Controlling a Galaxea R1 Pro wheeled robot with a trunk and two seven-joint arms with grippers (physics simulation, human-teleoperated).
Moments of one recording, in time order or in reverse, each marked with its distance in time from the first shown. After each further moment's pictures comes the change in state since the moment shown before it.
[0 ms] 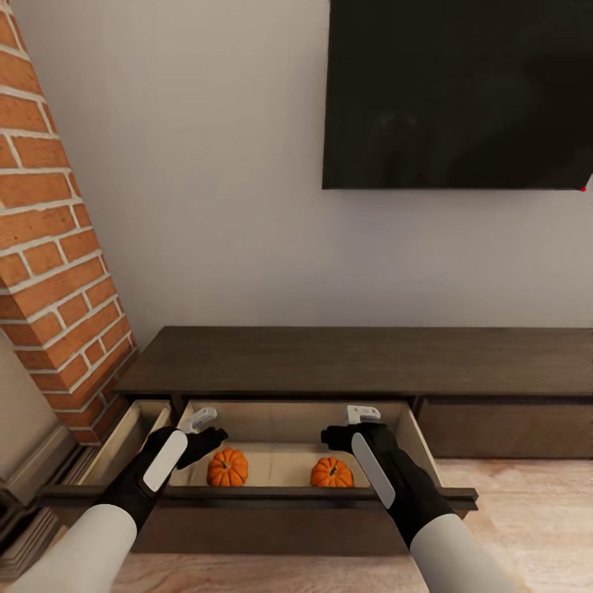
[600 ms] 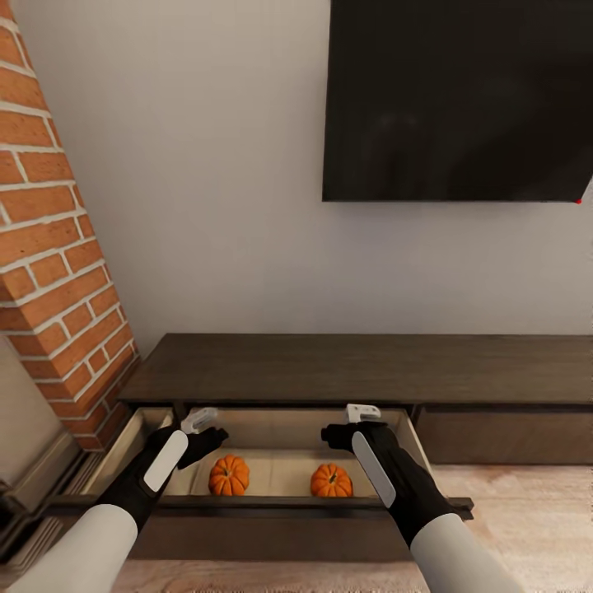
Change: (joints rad) left arm 0.000 -0.003 0.000 0.000 0.000 0.000 0.001; right arm 0.000 -0.002 -0.001 -0.011 -0.001 0.000 0.001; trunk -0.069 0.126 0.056
